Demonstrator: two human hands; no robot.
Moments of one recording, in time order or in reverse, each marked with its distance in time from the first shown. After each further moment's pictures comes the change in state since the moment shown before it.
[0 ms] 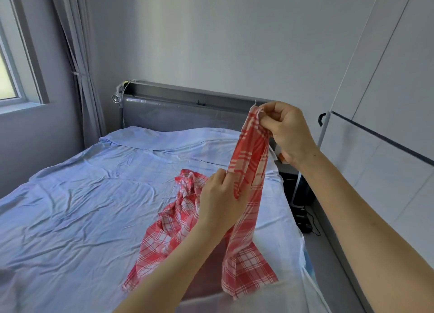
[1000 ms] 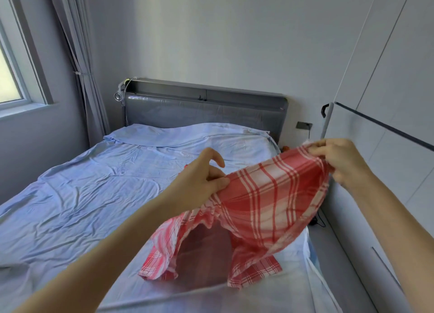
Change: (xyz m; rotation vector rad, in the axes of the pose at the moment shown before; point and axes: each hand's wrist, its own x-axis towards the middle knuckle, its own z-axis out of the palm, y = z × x) left_hand 0.034 0.002 -0.098 -0.565 -0.719 -0.341; right_hand -0.041 0.040 -0.090 -0.188 0.239 0.505
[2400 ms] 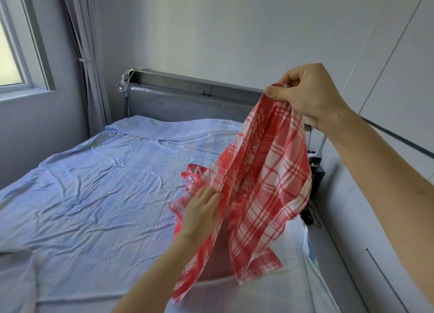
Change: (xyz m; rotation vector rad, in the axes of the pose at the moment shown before) left_hand -0.004 -0.163 0.047 0.626 0.699 0.601; right_hand -0.032 -0.122 0.094 -0.279 -0.094 -0.624
